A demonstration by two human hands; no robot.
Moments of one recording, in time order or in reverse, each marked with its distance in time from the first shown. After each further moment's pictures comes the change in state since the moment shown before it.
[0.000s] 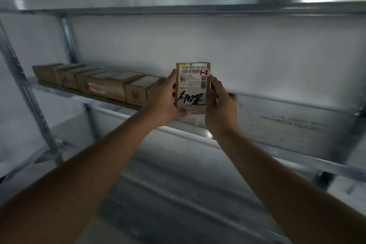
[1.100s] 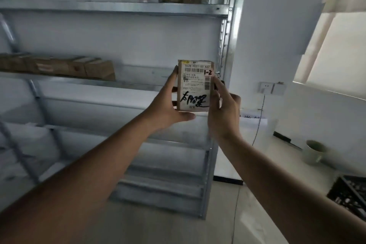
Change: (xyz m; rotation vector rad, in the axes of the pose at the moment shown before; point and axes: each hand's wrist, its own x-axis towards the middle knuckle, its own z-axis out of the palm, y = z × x) left_hand -0.327 0.437 0.100 -0.511 -0.277 0.039; right_hand -0.364 -0.028 -0.471 -0.023 0.236 0.050
